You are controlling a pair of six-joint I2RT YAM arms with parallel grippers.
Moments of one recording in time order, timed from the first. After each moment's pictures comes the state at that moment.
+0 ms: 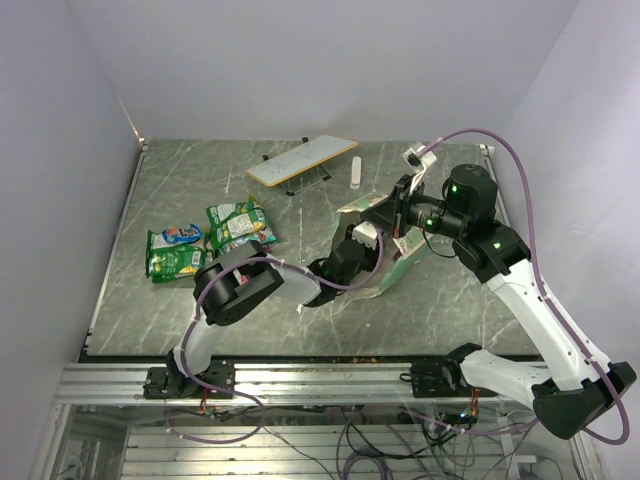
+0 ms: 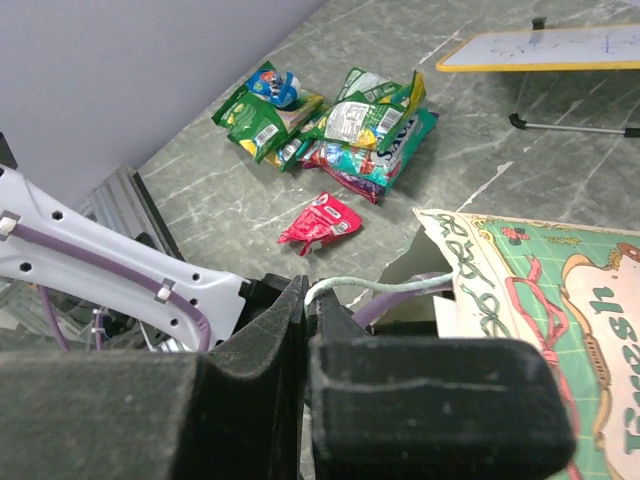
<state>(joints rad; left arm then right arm) -1.05 2.06 1.03 0.83 -0.39 -0.17 0.48 1.06 1.18 -0.39 -0.53 0.22</state>
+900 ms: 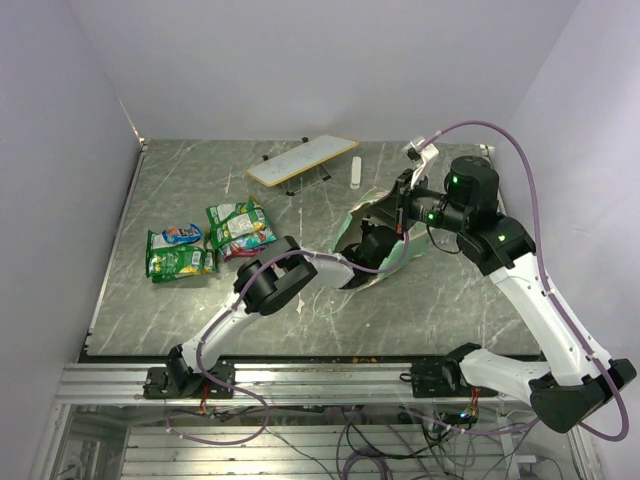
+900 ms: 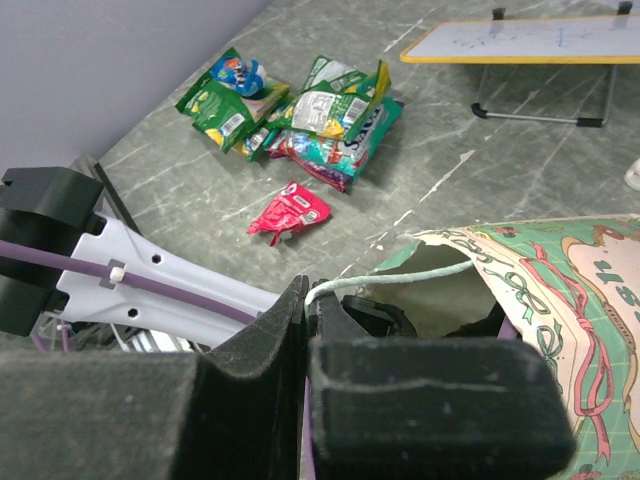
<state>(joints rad) -1.03 2.42 1.55 0.64 -0.69 -0.26 0.48 1.10 1.28 -0.50 -0.49 0.15</state>
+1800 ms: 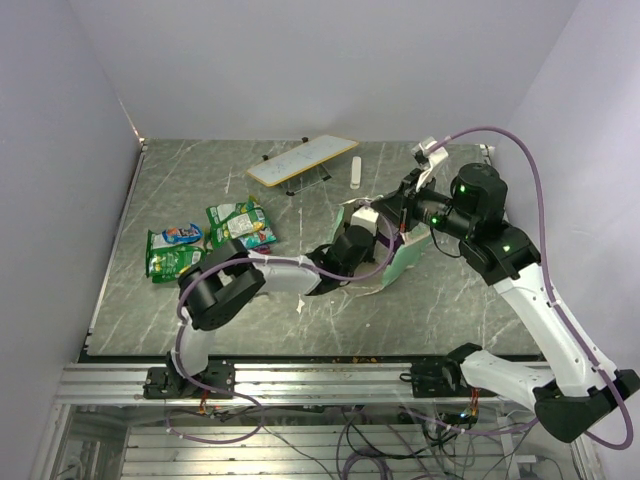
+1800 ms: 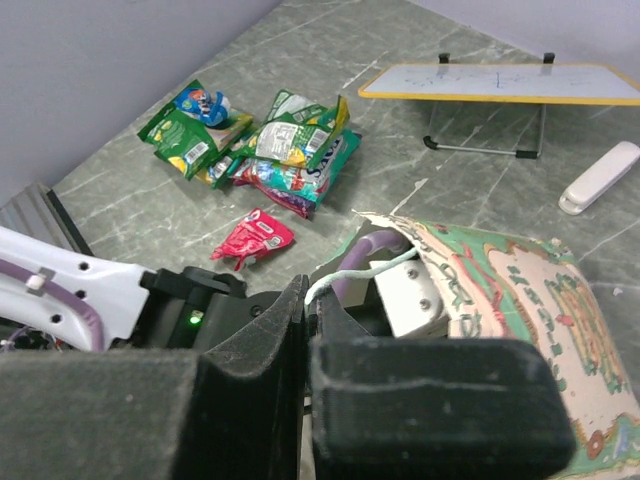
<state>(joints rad) -1.04 1.98 1.16 0.52 -0.47 -0.31 0.49 1.04 1.23 -0.44 -0.37 0.11</state>
